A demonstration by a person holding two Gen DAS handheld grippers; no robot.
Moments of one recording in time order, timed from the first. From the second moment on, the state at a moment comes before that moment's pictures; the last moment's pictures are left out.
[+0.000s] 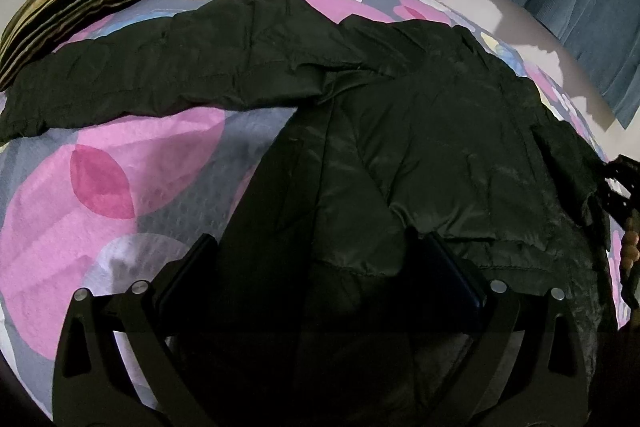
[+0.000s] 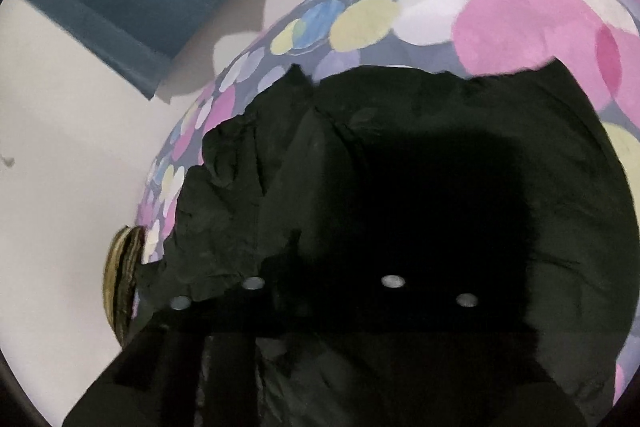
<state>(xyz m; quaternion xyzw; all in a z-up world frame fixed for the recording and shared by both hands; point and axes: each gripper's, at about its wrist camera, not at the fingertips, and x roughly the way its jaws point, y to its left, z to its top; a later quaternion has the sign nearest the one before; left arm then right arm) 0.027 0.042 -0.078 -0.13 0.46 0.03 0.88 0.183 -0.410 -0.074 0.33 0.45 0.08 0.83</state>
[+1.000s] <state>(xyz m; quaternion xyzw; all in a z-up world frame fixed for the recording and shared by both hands) 0.027 0.044 -0.080 -0.13 0.46 0.03 0.88 0.169 -0.188 -0.077 -0.10 0.46 0.17 0.87</state>
